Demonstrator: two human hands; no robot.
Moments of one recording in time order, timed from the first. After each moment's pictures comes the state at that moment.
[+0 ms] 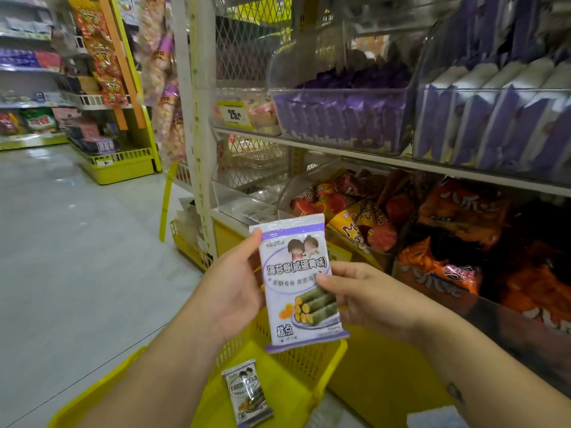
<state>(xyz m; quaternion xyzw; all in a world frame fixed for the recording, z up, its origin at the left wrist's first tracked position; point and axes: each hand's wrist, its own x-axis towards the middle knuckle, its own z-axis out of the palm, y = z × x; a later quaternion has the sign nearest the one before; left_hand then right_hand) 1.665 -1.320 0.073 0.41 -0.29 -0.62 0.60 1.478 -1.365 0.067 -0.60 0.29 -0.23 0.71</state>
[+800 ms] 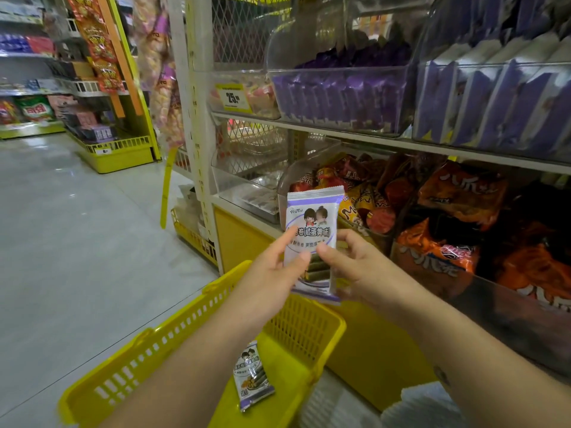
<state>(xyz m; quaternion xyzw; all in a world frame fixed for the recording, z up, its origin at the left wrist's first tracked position) 1.639 -1.307 0.050 0.52 -0.52 -0.46 0.51 1.487 -1.355 0.066 -0.59 0.38 -0.34 0.62</state>
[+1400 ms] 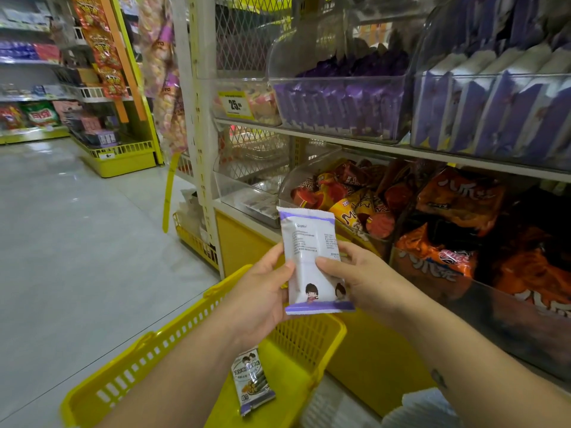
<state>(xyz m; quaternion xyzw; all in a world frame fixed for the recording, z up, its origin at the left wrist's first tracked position) 1.642 -1.307 0.045 0.39 -0.39 -0.63 0.54 1.485 -1.363 0.056 -0.55 0.37 -0.35 0.67</state>
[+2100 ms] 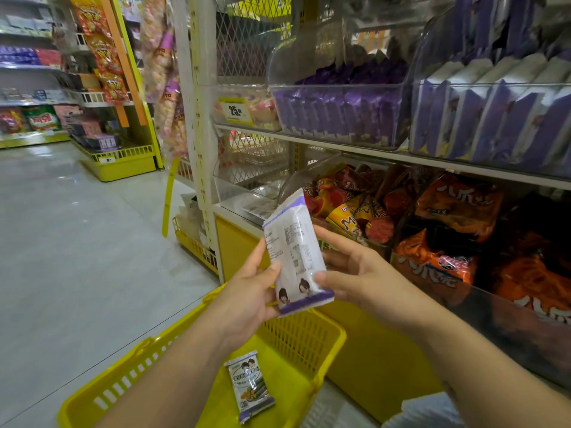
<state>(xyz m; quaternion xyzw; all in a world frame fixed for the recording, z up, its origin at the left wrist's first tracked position) 1.659 -1.313 0.039 0.44 -0.37 -0.59 0.57 1.478 -1.351 0.075 -0.68 0.27 -0.32 0.60</state>
